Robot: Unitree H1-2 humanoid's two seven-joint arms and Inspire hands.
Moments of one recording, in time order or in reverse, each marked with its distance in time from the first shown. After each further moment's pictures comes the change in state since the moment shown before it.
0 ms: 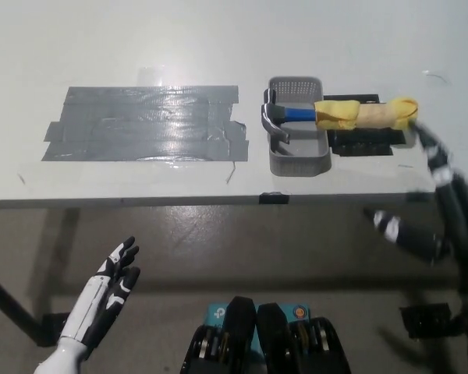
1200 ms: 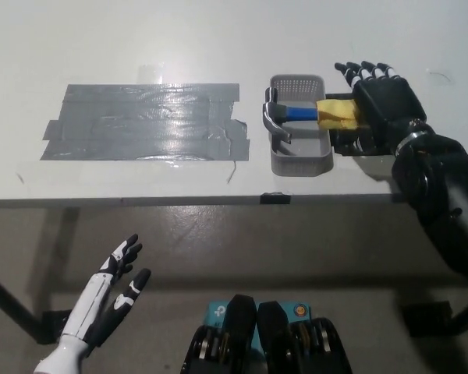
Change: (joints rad) left_arm -0.012 0.001 0.002 -0.001 0.006 -0.012 -0.018; right_arm -0.583 -0.088 0.379 0.713 -0.389 0.306 0.173
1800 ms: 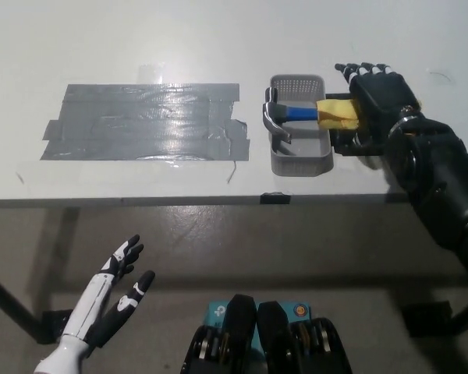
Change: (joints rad) left_arm 0.000 0.000 0.001 -0.002 0.000 -0.001 -0.010; right_arm -0.096 0.038 0.023 0.212 0.015 -0.015 -0.001
